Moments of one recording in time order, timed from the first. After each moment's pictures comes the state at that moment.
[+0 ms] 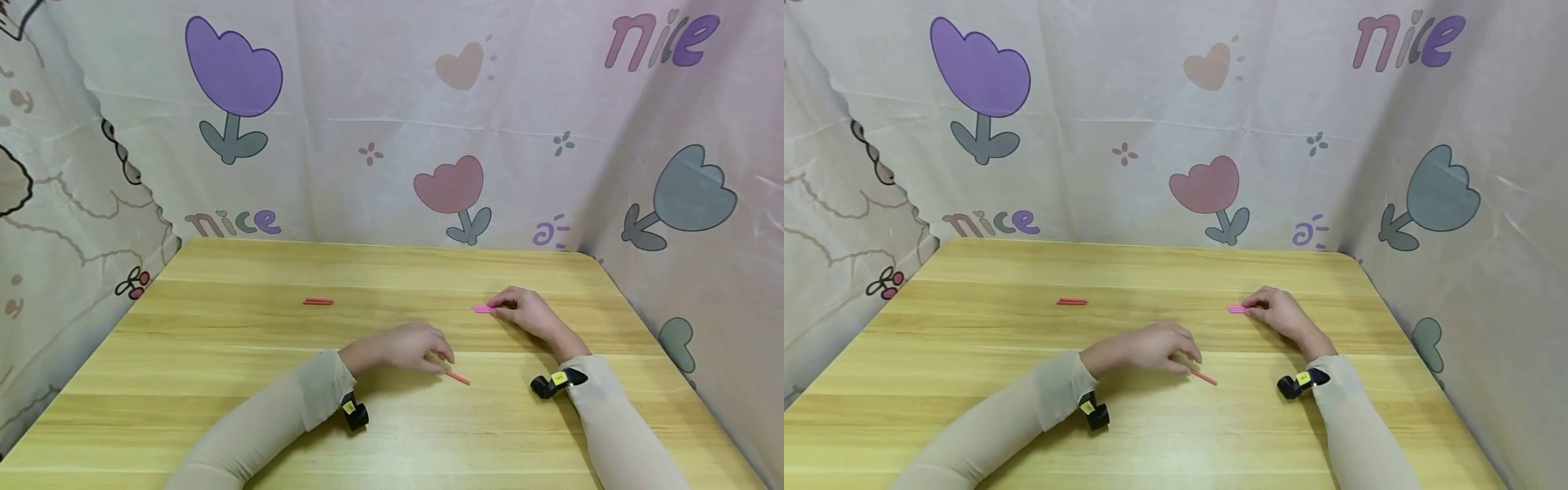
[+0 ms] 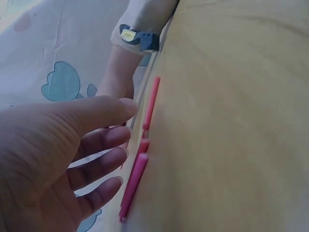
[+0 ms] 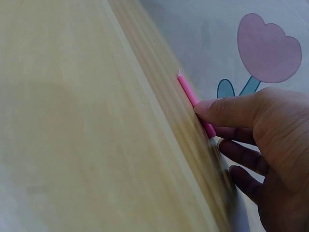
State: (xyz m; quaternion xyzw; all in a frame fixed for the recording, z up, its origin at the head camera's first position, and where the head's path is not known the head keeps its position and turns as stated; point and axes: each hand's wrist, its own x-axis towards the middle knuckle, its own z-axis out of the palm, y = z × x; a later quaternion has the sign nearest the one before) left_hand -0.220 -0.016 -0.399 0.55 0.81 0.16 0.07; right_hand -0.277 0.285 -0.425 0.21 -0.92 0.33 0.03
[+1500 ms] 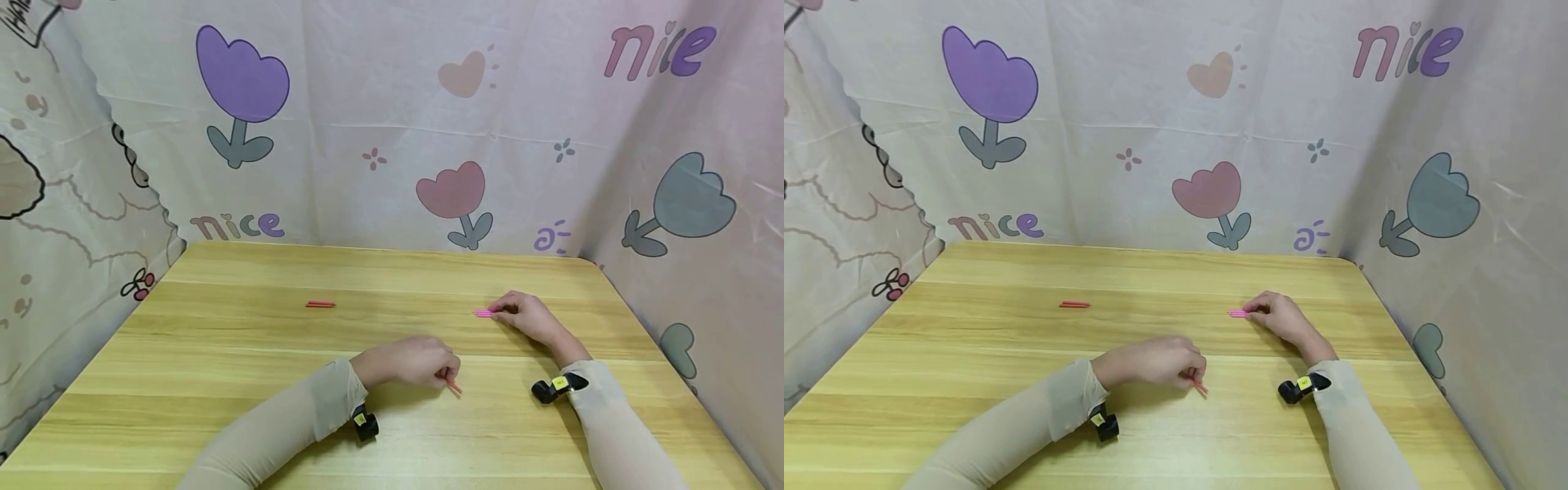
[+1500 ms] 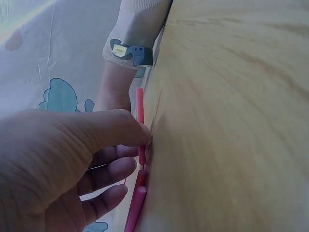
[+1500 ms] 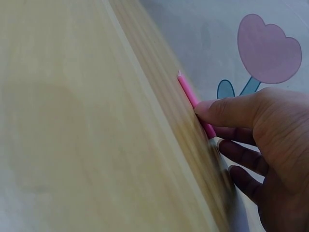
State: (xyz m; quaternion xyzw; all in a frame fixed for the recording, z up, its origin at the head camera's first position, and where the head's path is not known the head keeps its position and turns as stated) left_hand -0.201 -0.003 -0.395 0.57 0.81 0.10 0.05; right_hand -0.276 0.285 -0.425 0.20 -0.92 0.33 0.02
